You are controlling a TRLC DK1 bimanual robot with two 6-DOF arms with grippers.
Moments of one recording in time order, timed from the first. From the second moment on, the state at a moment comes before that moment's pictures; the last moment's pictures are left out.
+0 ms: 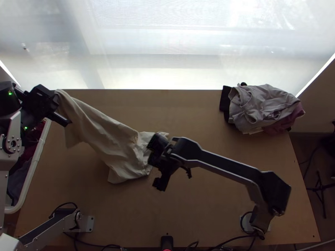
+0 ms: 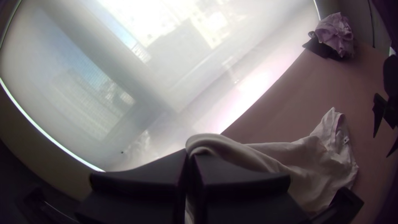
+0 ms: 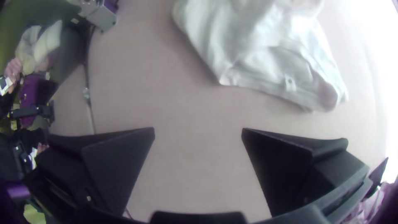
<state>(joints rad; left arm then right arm) 0.06 1.13 1.48 -0.71 0.02 0.75 1.08 1.86 1.59 -1.00 -0.23 -0.14</state>
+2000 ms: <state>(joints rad) 0.33 1.14 1.28 -0.68 0.25 0.82 1.11 2.11 2.05 -1.07 -0.10 -0.21</state>
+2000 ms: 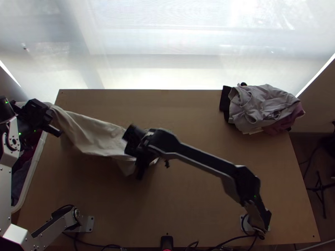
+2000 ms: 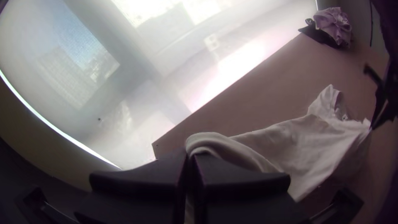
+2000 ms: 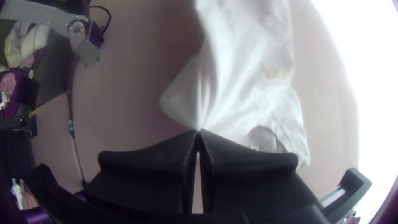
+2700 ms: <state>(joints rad) 0.45 0.87 1.25 -1.14 0.39 1.12 0.59 1.34 1.54 -1.24 -0.41 -0.26</state>
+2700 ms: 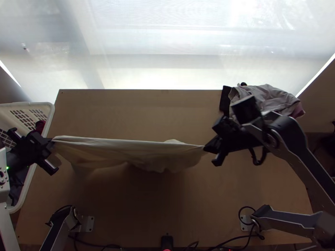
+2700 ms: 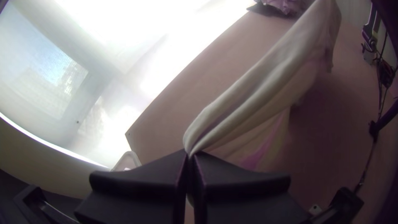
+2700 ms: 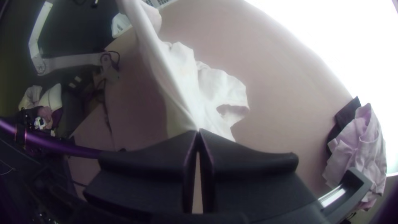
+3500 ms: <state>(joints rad) 0.20 1.02 0.89 -0.76 0.37 0.96 0.42 1.43 1.24 -0.87 -0.47 -0.22</state>
